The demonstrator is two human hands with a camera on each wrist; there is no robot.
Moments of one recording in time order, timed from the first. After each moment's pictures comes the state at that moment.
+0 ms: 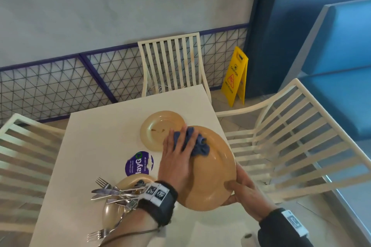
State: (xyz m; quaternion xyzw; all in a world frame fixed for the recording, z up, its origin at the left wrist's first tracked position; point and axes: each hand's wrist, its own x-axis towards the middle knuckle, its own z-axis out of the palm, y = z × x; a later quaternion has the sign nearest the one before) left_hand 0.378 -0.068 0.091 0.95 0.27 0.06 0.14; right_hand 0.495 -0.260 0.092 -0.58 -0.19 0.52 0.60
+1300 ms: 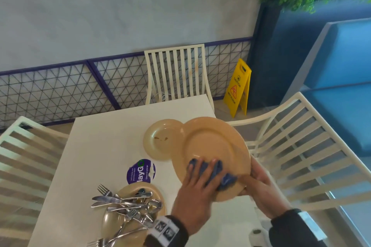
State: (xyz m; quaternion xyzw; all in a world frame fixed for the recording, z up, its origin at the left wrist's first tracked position) left_hand 0.358 -0.122 0.070 0.98 0.12 0.13 0.09; right_hand 0.518 -0.248 0.123 -0.57 -0.21 0.45 0.66
